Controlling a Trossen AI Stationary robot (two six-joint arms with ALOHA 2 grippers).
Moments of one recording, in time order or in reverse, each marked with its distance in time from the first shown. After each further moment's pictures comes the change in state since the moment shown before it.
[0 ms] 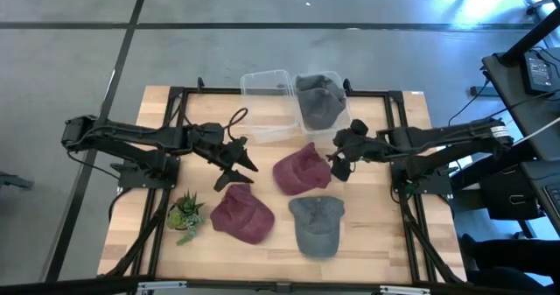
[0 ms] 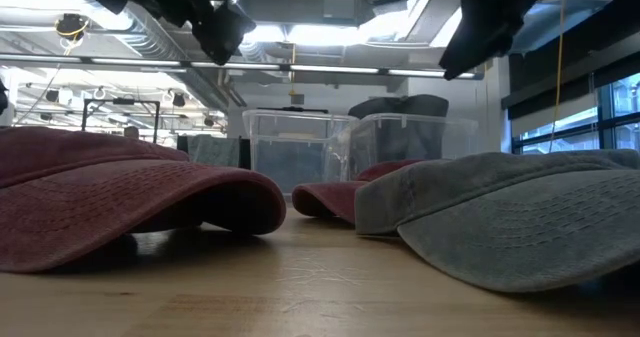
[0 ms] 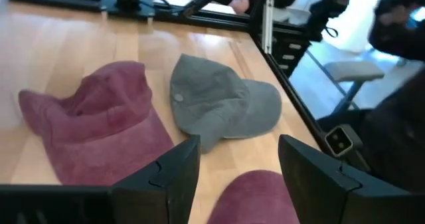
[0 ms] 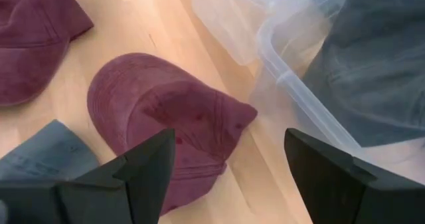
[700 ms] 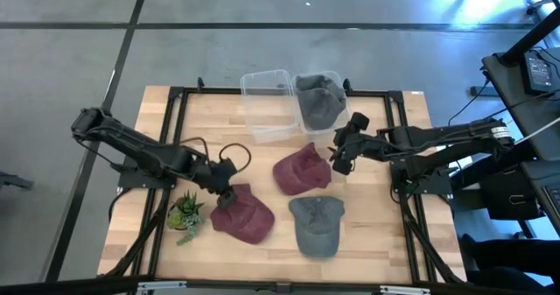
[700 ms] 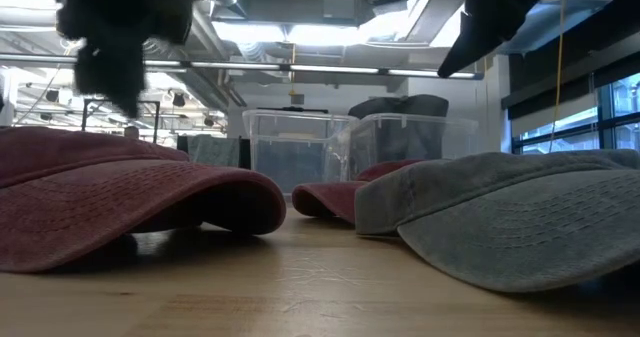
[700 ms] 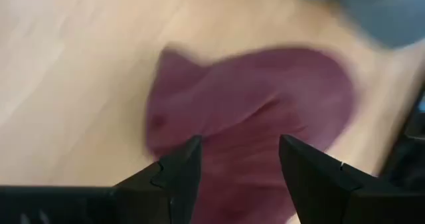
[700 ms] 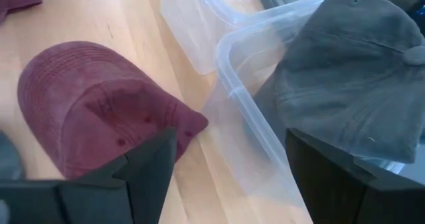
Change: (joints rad) left arm -0.353 0.116 0.098 -0.601 -0.437 -0.875; right arm -0.023 -0.007 -0.017 0.014 0.130 -0.216
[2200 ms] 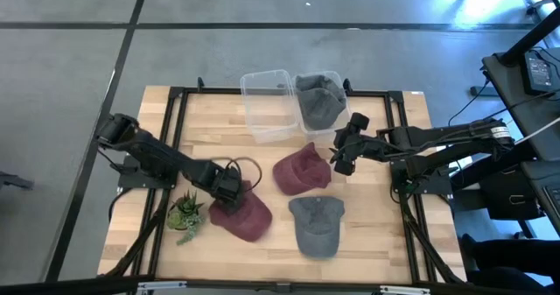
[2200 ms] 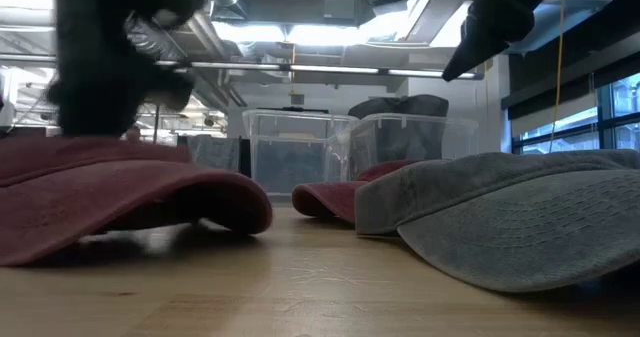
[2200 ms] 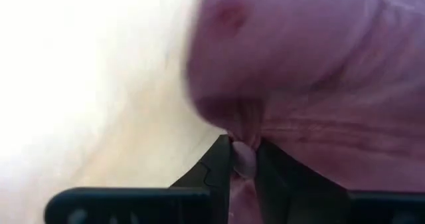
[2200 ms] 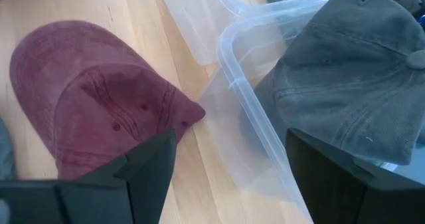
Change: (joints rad) left arm -0.006 0.302 0.064 -0.121 -0.017 -0.031; right arm 0.000 0.001 0.000 -0.030 -0.001 -0.059
